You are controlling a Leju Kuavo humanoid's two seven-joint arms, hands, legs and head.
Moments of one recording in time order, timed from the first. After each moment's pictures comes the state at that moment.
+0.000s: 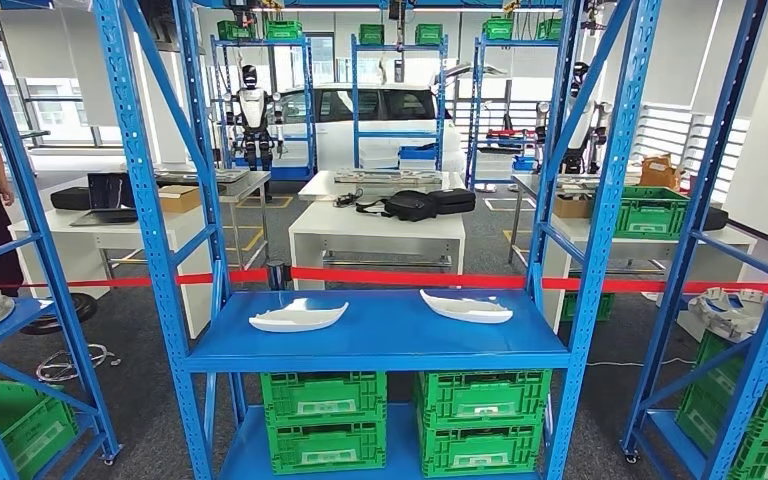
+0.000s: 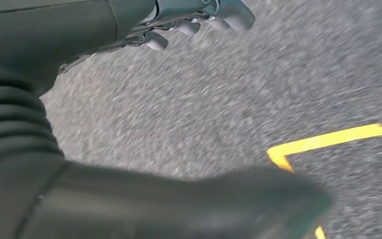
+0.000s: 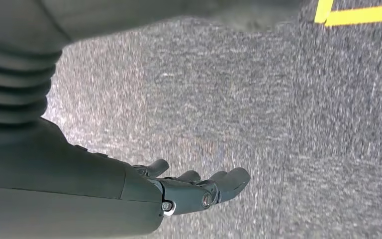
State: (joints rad) left arm 0.00 -0.02 0.30 -0.34 -0.50 0.09 -0.19; right arm 0.07 0.01 -0.43 -0.34 0.65 -0.01 -0.07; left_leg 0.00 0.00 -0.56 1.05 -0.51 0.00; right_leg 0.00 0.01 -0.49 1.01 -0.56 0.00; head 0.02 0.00
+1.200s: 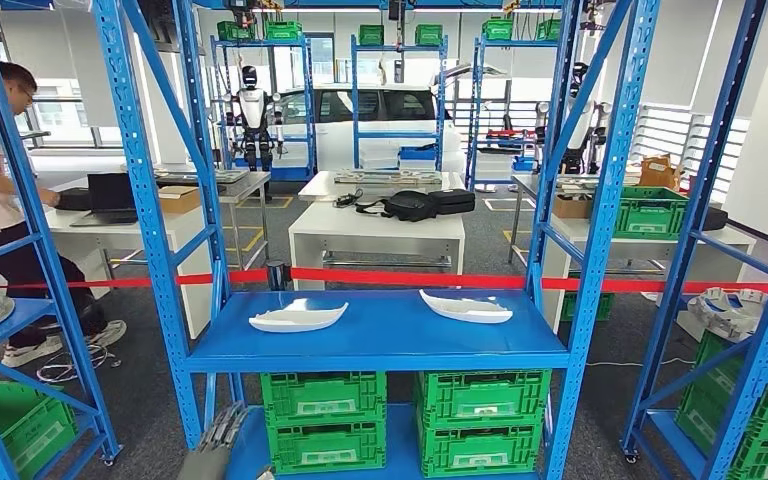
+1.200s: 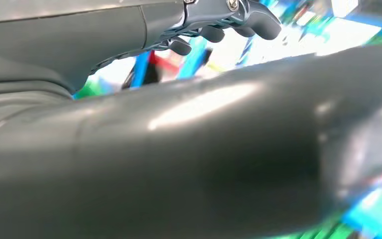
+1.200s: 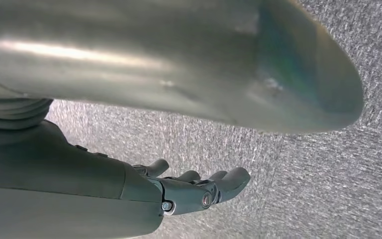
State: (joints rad) left arm -0.70 -0.09 0.07 -0.50 -1.08 0.40 -0.50; right arm -0.07 0.02 -0.88 -0.25 1.32 0.00 -0.12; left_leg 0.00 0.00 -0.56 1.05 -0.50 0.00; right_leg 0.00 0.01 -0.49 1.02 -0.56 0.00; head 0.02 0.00
